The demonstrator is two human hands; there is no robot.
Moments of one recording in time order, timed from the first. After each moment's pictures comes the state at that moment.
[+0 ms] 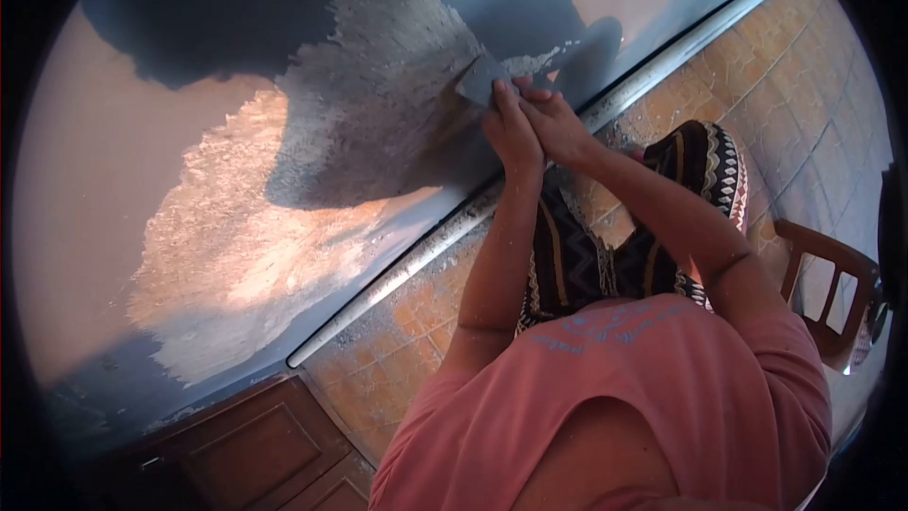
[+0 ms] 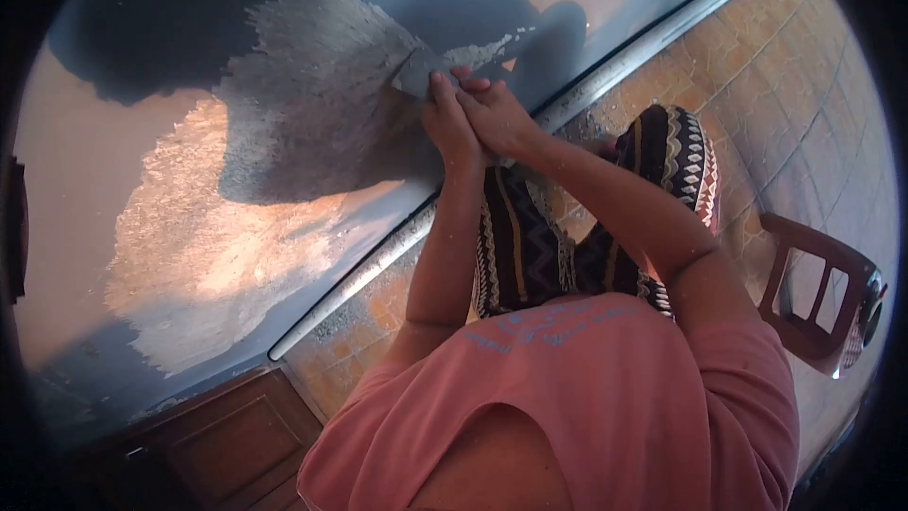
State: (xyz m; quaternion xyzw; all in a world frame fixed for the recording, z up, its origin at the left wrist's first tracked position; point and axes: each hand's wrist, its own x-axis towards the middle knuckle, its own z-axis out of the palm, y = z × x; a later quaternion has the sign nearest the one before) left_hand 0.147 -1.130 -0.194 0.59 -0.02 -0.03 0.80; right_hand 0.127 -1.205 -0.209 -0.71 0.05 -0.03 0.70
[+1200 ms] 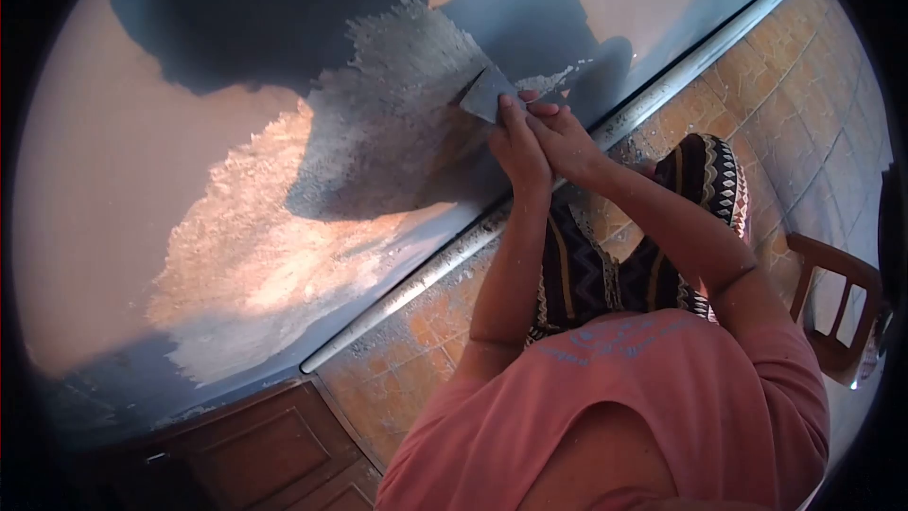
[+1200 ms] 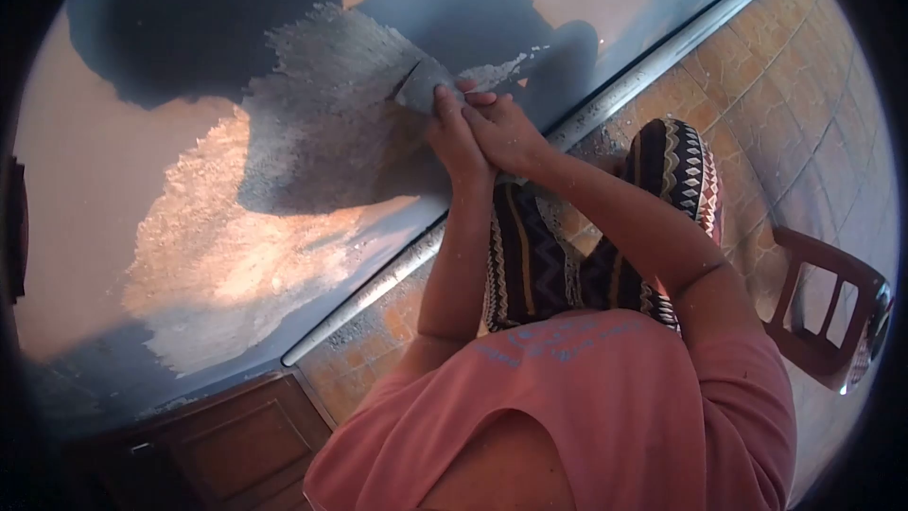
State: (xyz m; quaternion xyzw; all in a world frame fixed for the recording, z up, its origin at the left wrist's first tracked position) left_hand 0.145 -1.133 -0.170 0.60 -0.02 -0.01 0.80; right_hand 0.137 -1.204 -0.203 -0.67 0.01 -0.08 0.74
